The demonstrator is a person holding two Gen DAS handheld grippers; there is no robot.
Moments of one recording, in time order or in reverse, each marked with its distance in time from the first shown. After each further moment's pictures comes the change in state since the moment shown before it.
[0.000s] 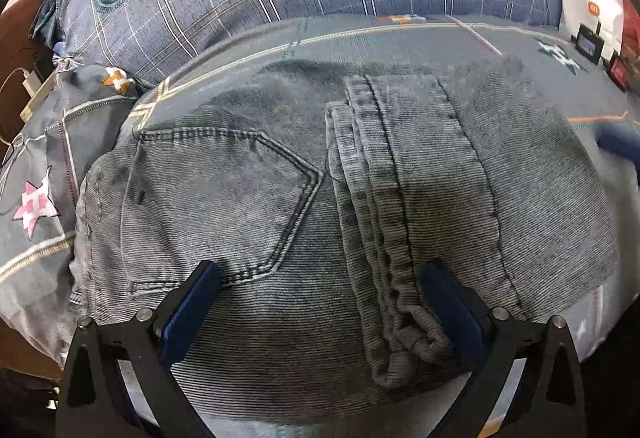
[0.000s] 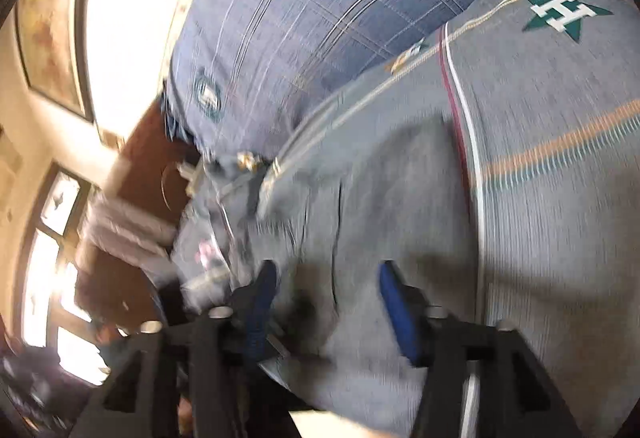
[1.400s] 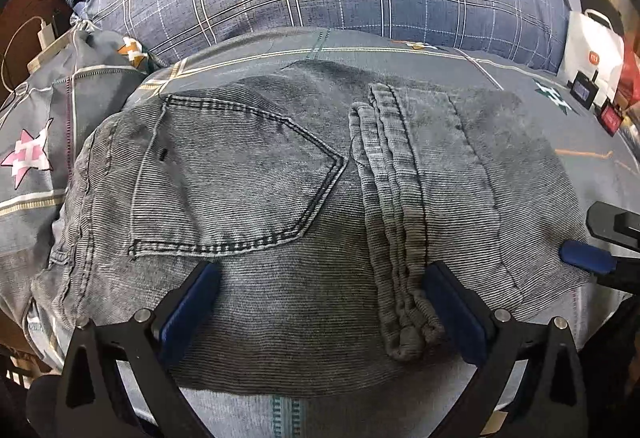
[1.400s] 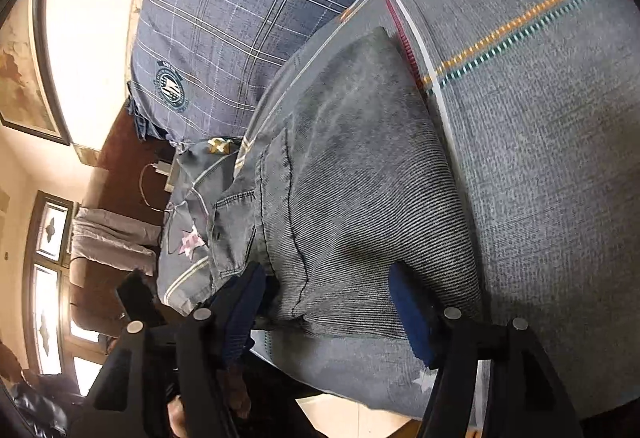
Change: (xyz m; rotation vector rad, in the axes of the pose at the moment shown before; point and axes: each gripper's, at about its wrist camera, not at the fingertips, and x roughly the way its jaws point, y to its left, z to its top) left arm -0.009 0.020 -0.012 -0.134 -0.023 -0.093; right arm 0.024 -0.023 -0.048 0.110 0.072 -0.085
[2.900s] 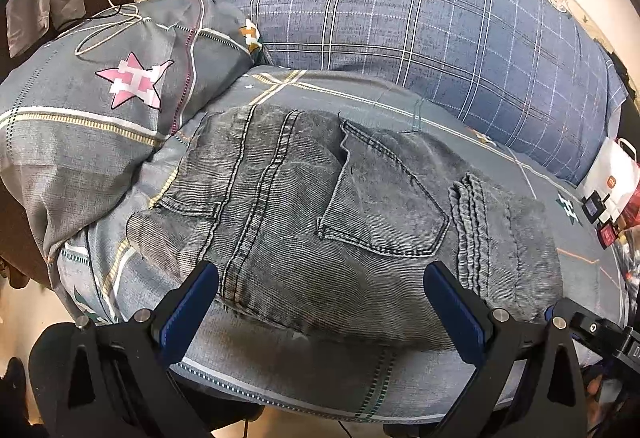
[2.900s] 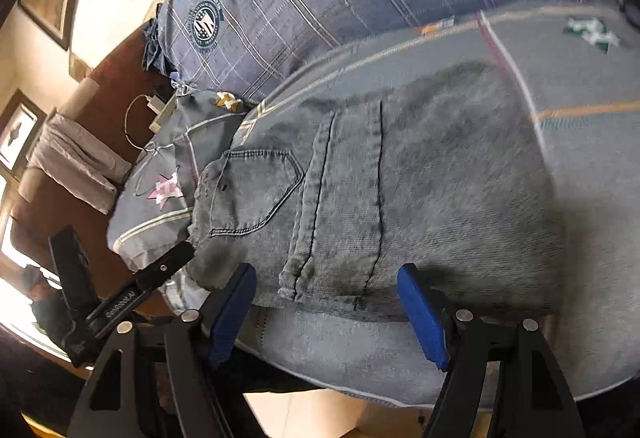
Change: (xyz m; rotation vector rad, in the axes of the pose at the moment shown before) left arm -0.059 0.112 -0.029 -0.338 -0.130 0.001; right arm 0.016 0.096 -0.035 -0.332 -0.036 -0.202
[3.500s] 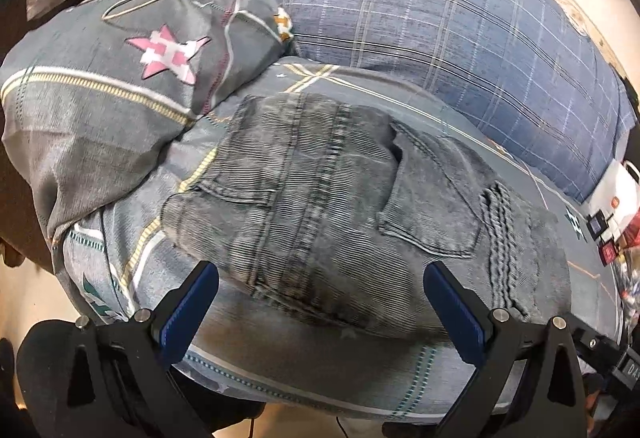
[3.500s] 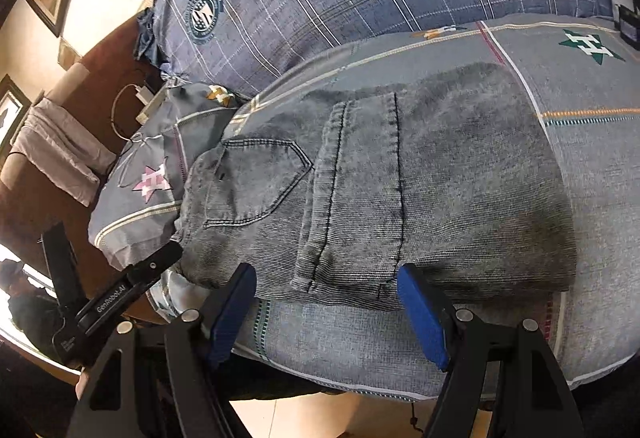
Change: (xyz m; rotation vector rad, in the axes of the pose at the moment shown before) left arm 0.007 0.043 -0.009 -0.087 0.005 0.007; right arm 0.011 0.026 -0.016 -0.023 -0.009 -0.082
